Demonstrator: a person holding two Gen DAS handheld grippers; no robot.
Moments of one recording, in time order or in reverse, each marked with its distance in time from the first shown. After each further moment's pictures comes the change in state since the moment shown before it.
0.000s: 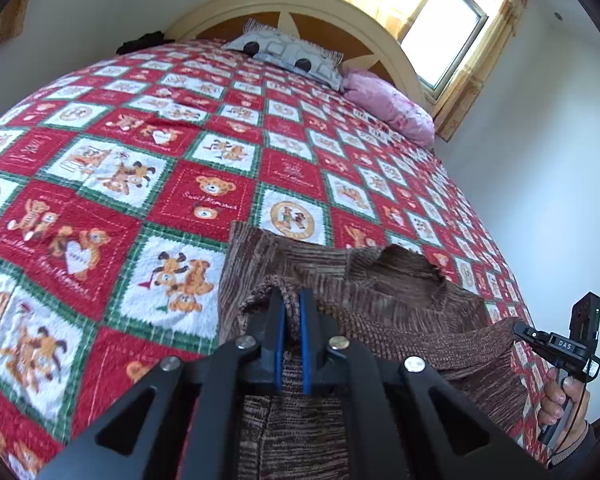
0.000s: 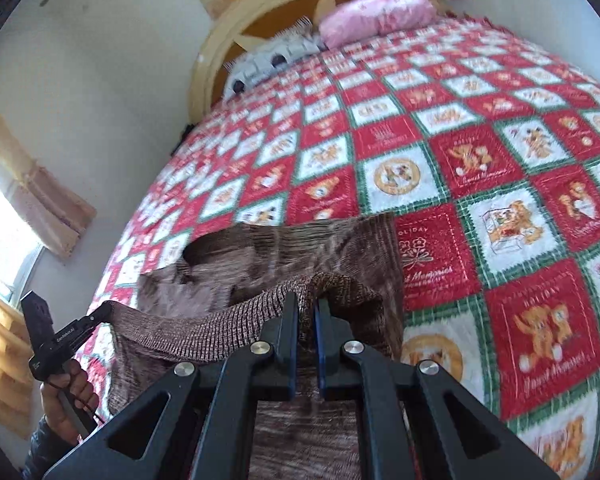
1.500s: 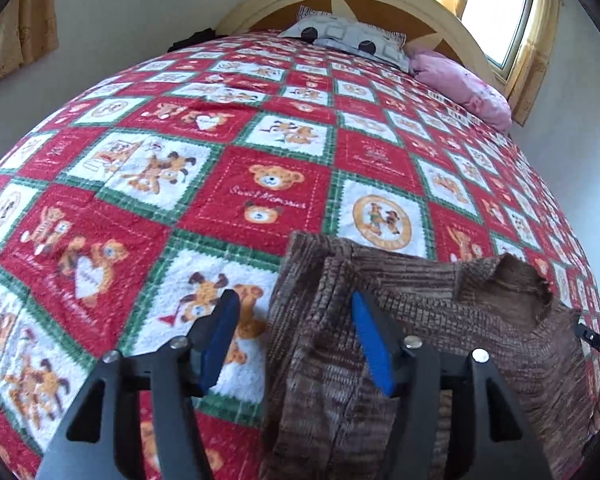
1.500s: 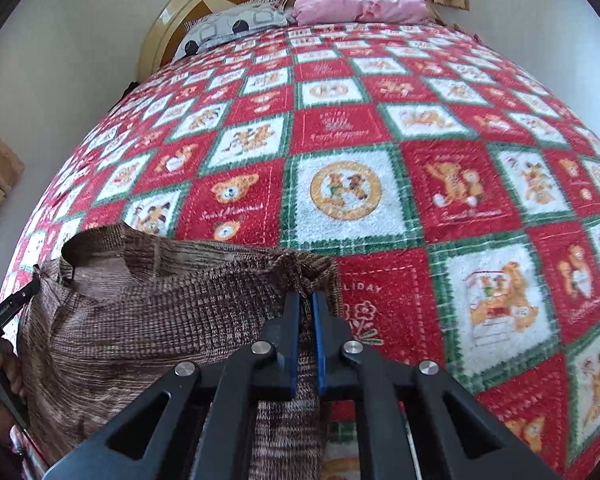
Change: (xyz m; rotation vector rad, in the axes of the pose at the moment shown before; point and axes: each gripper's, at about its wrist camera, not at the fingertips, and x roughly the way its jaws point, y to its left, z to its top) left arm 0.057 0.010 0.010 0.016 0.000 0.319; right arm 0.071 -0.021 0.036 -0.146 0.051 -0.301
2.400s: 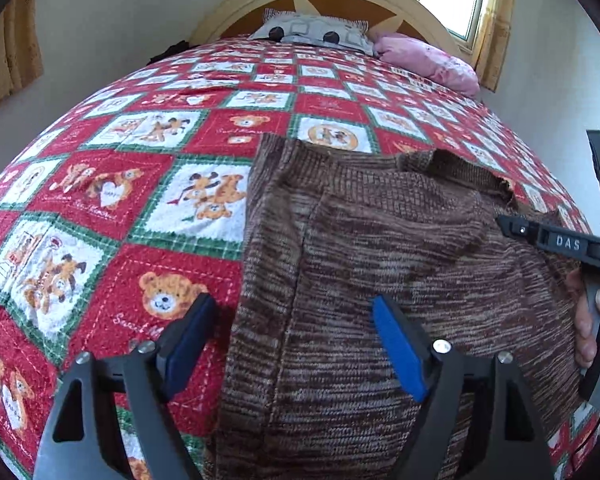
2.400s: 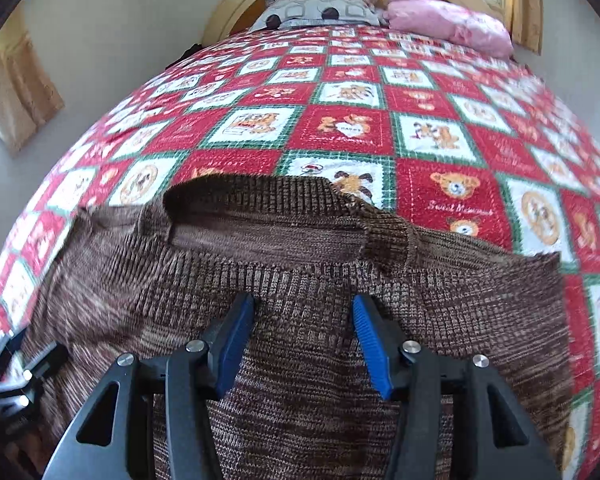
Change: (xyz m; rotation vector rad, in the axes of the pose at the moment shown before) left arm -0.041 -0.017 -0.077 0.128 0.002 -0.023; right arm 0.030 0.165 -0.020 -0.221 0.013 0.064
